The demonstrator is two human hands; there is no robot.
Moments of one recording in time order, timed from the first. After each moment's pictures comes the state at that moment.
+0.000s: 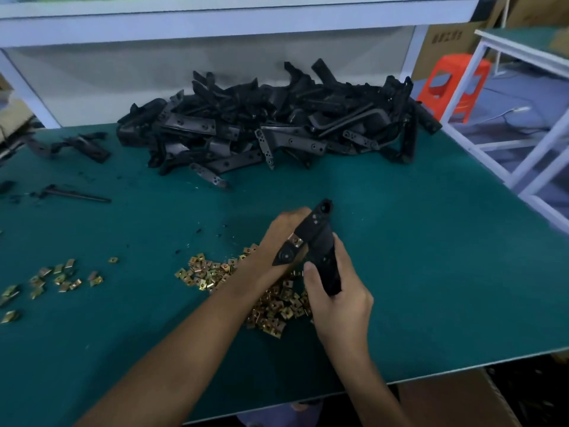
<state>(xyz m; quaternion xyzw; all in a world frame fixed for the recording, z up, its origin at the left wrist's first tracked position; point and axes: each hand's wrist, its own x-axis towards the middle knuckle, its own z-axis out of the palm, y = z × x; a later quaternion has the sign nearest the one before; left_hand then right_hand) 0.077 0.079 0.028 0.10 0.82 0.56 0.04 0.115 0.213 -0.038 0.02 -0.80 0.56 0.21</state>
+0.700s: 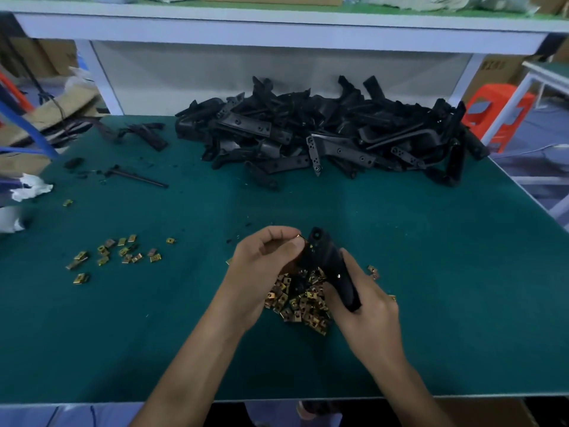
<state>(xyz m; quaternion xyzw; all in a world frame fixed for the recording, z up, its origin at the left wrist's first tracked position) 0.136 0.015 0.037 -0.11 0.59 0.80 -0.05 0.126 0.200 -0.024 0.13 -0.90 0.41 0.12</state>
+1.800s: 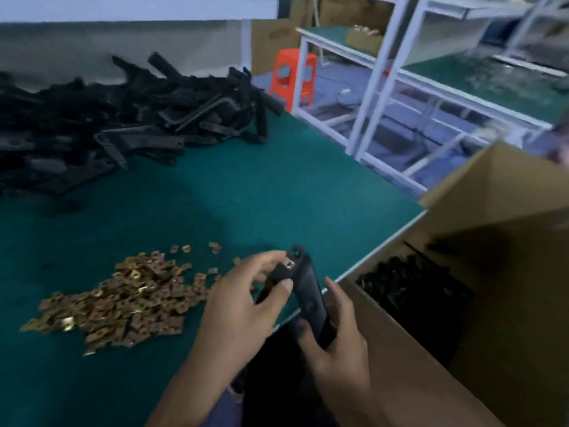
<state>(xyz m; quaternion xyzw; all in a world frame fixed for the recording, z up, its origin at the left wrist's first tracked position) 0.167 0.159 0.022 0.18 0.83 0.52 0.02 0.262 0.303 -0.045 -0.20 -0.81 0.52 0.19</state>
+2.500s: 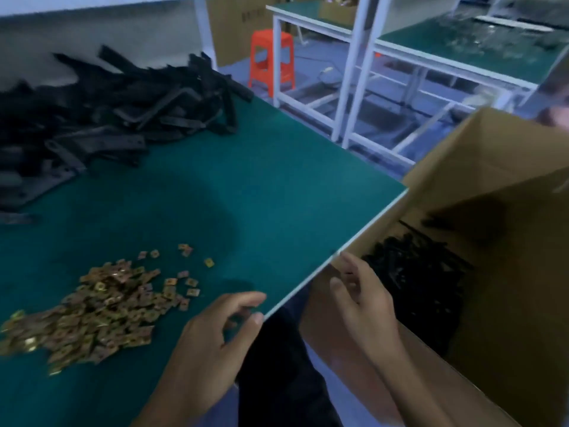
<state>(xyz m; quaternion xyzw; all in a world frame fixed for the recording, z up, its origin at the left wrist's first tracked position) 0.188 0.159 0.006 0.17 0.84 0.47 0.22 0.253 0.400 -0.047 -0.24 -0.85 0.44 0.17</state>
